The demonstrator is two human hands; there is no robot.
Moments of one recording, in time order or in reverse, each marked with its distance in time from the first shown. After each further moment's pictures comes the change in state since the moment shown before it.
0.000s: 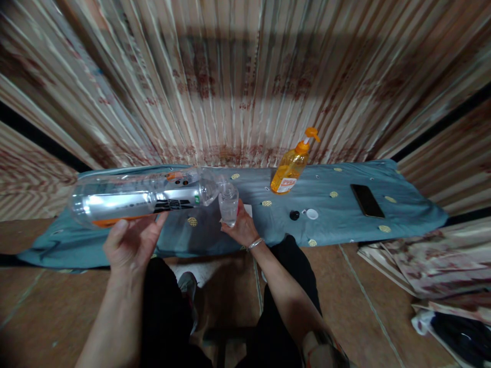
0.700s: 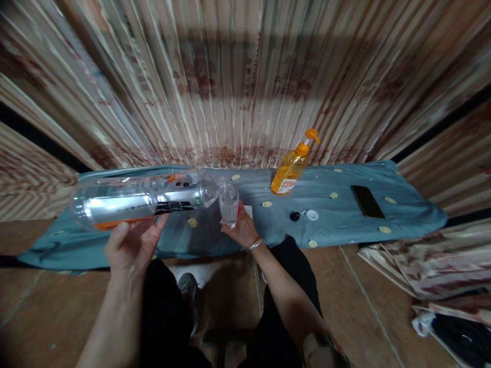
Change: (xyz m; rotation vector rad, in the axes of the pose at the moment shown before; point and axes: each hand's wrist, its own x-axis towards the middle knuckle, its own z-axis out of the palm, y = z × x) left_hand -0.002 0.001 0.000 -0.008 0.057 -0.018; right_hand 0.000 0.000 -0.001 -0.038 0.003 -0.011
